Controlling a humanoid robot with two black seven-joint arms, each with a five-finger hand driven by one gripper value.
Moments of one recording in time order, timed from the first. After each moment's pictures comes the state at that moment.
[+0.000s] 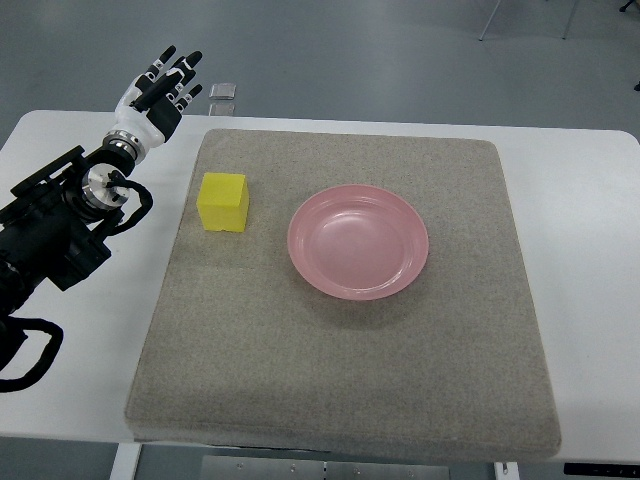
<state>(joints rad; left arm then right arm) -0.99 0.16 -0.61 -0.30 -0.21 -0.24 -0.23 0.03 0.00 -0.10 0.16 -0.07 -0.08 0.01</state>
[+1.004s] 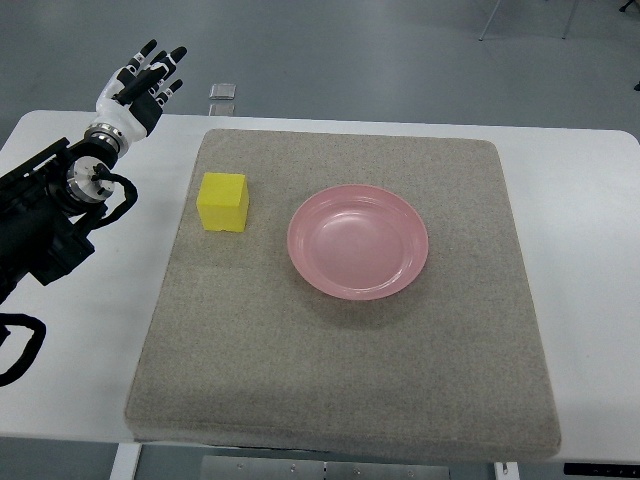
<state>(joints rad) -0.99 0.22 -0.58 -0.33 -0.17 -0.20 -0.23 0.03 0.00 -0.10 0.16 -0.07 -0.08 0.01</state>
